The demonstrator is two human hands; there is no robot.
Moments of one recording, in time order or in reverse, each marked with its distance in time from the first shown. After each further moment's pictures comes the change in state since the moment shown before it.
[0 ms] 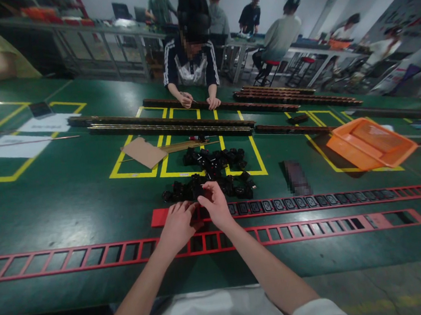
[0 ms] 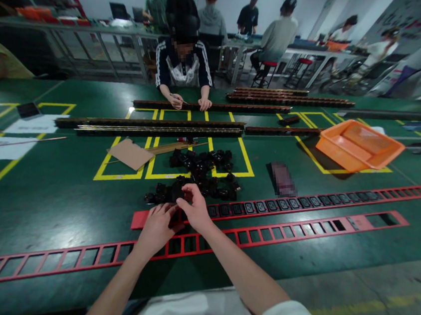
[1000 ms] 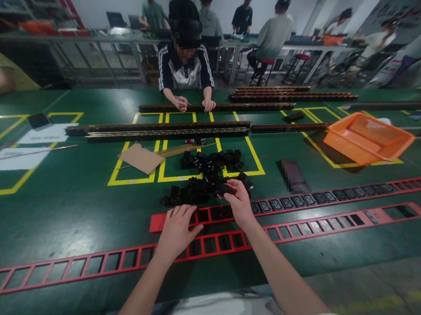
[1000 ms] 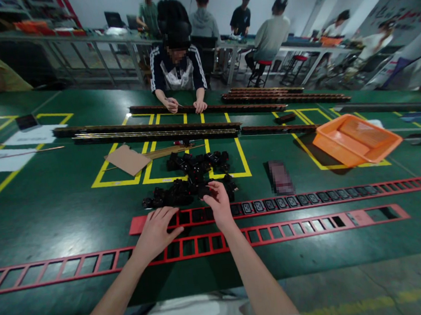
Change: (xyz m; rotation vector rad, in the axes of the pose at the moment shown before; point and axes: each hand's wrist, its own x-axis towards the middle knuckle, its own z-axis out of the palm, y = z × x) left_hand -0.003 0.000 -0.002 -0.027 0.002 0.033; right_hand -0.004 -0.003 -0.070 0.048 0.194 0.025
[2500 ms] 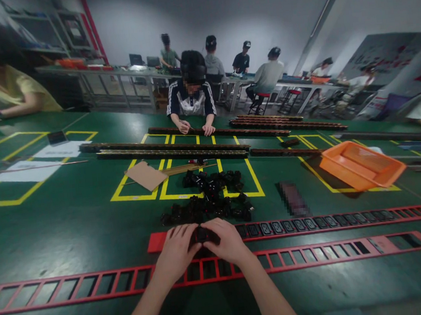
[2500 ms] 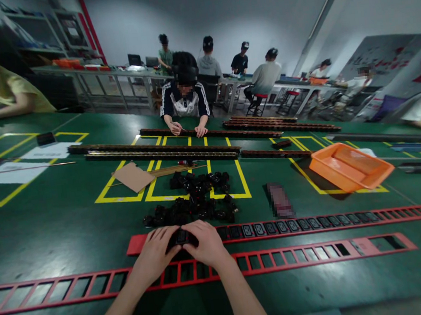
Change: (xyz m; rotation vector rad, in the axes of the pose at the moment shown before) left_hand -0.004 0.003 0.007 -0.052 0.067 0.002; right_hand -0.028 -0.022 0.016 -0.888 -0.549 -0.411
